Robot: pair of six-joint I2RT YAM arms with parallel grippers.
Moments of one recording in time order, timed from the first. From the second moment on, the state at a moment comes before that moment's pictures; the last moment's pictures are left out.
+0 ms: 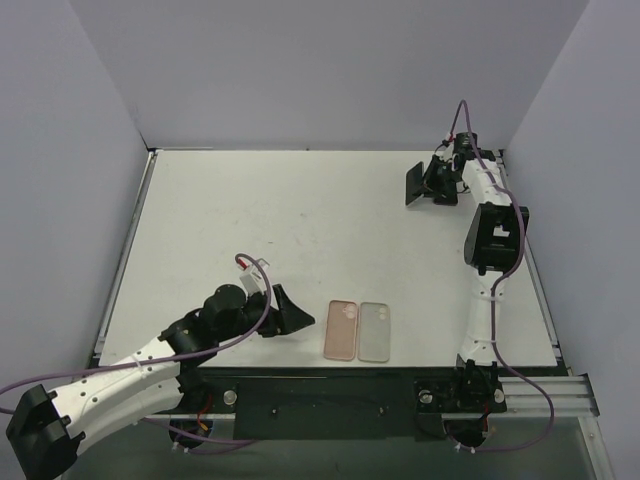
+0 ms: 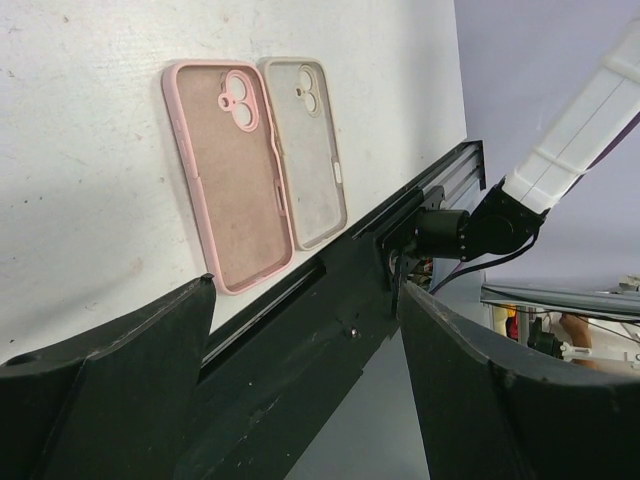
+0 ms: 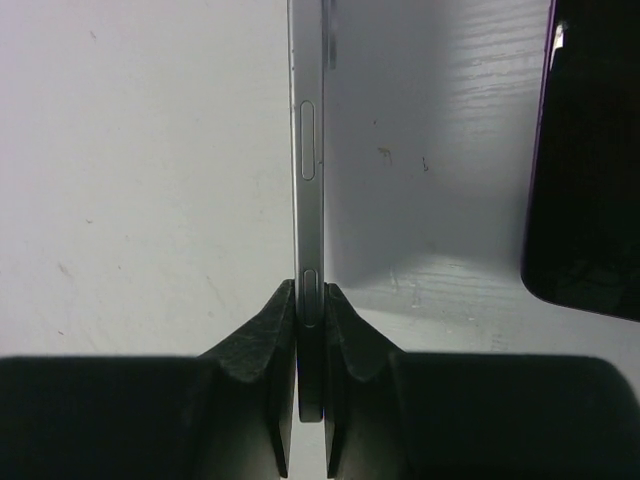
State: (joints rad) left arm -0.86 0.72 0.35 -0.04 0.16 -1.01; right arm -0.08 2.44 2.13 -0.73 -0.44 0.34
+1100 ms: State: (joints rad) left arm -0.86 0.73 0.35 -0.07 0.16 -1.02; right arm -0.08 2.55 2.31 -0.91 -0.21 0.20
